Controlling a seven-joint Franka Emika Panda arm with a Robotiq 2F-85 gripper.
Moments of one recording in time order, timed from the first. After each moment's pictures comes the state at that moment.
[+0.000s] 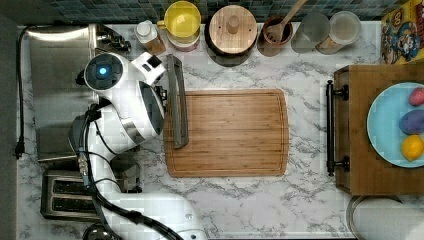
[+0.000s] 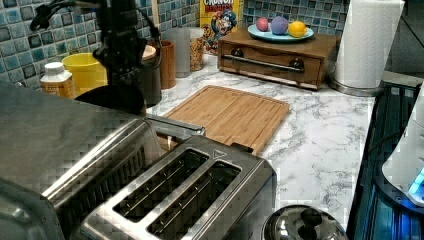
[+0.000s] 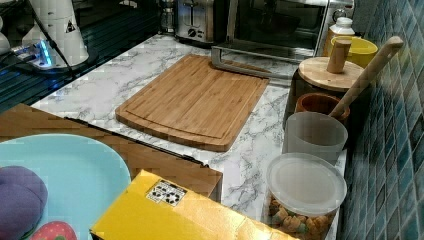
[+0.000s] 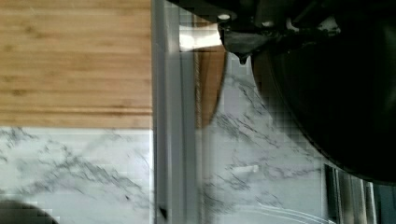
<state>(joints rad) 0.16 0.39 0.23 -1.76 -0.10 0.54 -0.38</state>
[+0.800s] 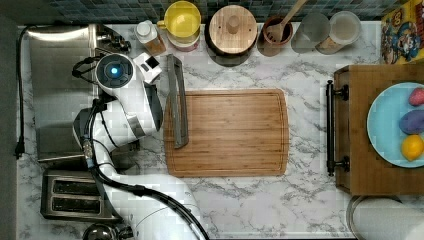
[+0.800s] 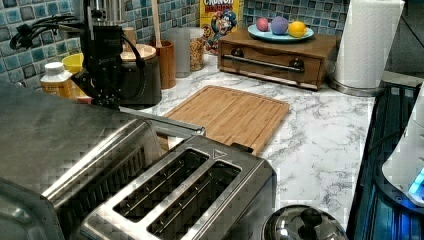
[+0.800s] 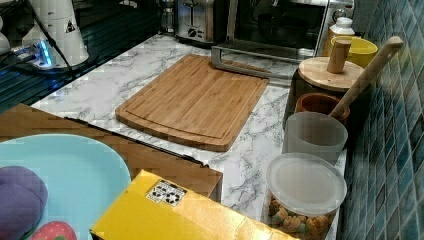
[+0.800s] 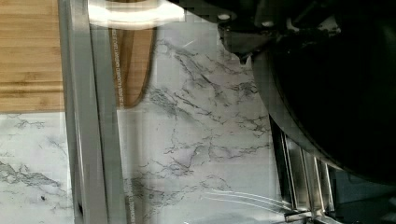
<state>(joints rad) 0.17 0.48 0.23 -1.77 0.03 0.71 -0.38</state>
